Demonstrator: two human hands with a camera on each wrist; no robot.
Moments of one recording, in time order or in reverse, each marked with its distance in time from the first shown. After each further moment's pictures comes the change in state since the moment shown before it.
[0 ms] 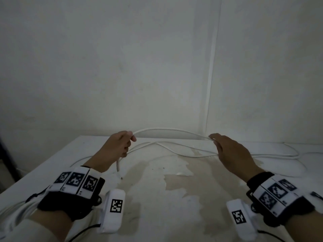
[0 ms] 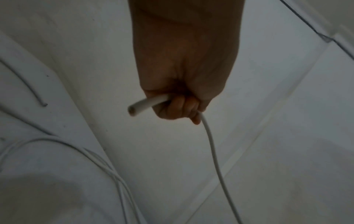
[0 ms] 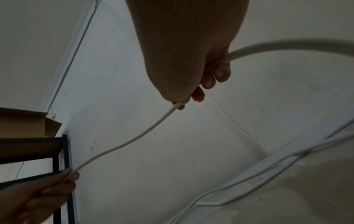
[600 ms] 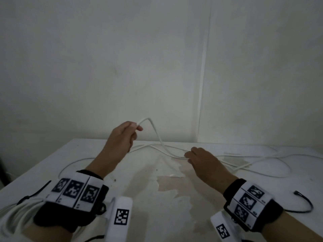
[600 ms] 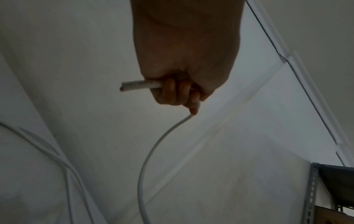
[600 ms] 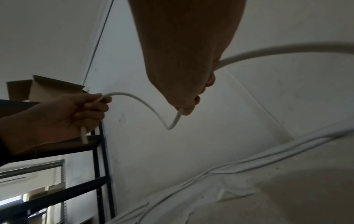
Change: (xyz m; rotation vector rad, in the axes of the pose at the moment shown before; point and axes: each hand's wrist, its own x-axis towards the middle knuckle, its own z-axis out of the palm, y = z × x) left_hand -0.025 0.039 0.029 -0.056 0.067 0.202; right_hand -0.011 -0.019 0.028 -0.233 0.074 -0.449
